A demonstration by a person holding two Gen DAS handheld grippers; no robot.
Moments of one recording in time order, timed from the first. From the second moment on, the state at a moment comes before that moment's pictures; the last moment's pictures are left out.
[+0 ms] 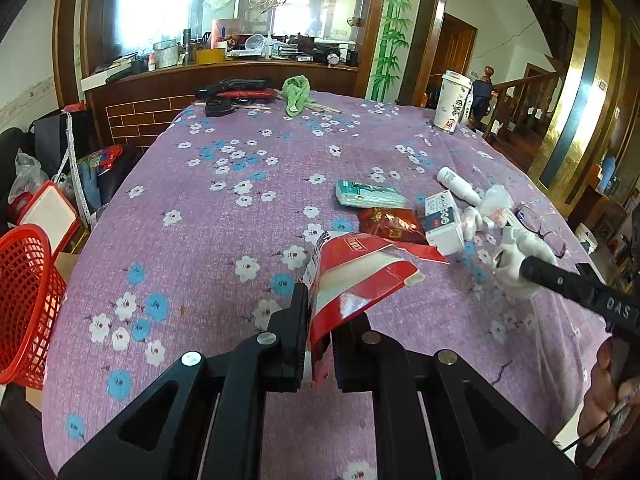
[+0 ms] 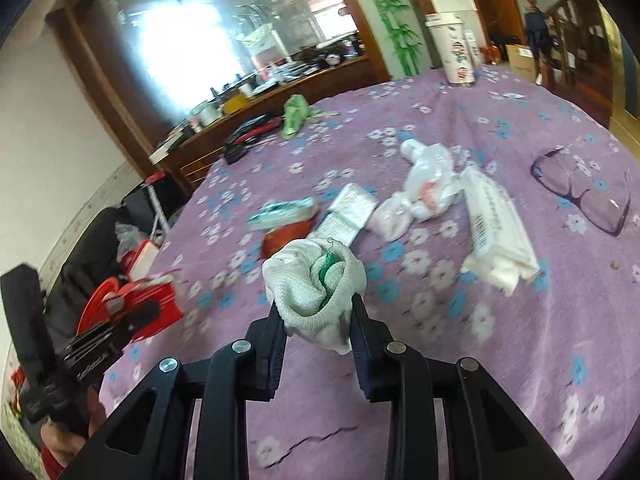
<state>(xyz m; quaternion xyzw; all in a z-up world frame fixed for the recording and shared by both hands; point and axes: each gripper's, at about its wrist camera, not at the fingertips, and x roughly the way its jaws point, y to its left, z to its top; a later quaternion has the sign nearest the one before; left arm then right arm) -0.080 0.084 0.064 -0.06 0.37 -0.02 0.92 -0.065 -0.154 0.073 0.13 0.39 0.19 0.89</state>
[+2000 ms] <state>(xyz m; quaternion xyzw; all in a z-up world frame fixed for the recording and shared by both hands) -0.134 0.089 0.098 -0.06 0.34 -0.01 0.94 -0.109 -0.113 0.089 0.08 0.38 0.24 0.89</state>
